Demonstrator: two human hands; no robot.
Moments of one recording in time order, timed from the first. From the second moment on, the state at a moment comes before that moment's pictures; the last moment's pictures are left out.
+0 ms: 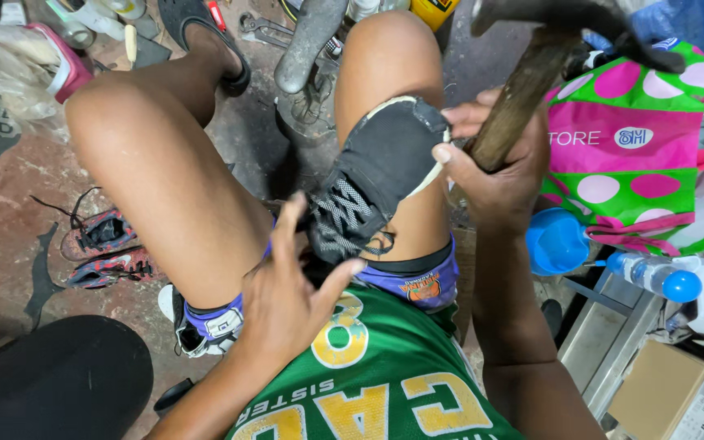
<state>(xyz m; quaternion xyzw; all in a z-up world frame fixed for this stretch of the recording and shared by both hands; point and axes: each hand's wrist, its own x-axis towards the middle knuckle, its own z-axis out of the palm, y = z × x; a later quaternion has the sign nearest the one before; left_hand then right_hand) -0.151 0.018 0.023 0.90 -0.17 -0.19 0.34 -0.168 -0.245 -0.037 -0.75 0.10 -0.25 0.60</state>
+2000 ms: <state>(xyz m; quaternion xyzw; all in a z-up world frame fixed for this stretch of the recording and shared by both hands) 0.017 0.030 0.044 0.81 -0.44 -0.01 0.38 -0.165 -0.215 -0.021 -0.56 0.15 -0.09 0.81</state>
